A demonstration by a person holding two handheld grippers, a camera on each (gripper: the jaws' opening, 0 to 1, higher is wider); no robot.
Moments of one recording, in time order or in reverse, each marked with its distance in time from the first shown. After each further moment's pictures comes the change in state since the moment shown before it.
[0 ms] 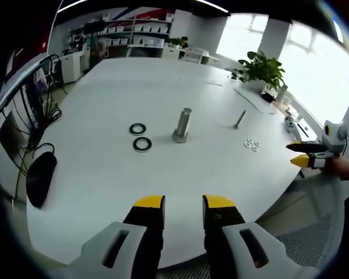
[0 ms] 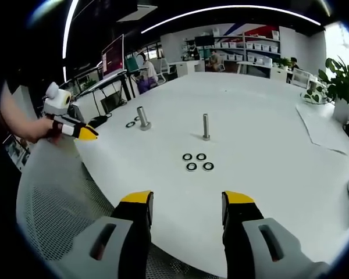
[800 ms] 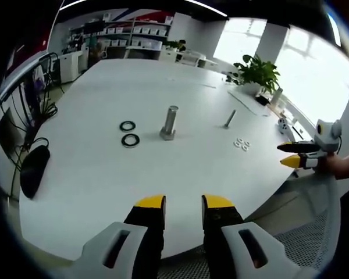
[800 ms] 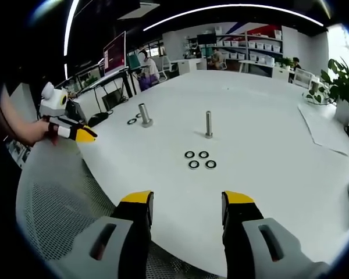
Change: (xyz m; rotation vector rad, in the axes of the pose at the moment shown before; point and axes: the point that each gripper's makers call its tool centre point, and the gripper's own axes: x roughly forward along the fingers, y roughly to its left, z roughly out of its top) left arm -0.003 -0.026 -0.012 -0.003 -0.026 -0.035; right arm 0.002 0.004 -0.003 -0.013 0.018 0.008
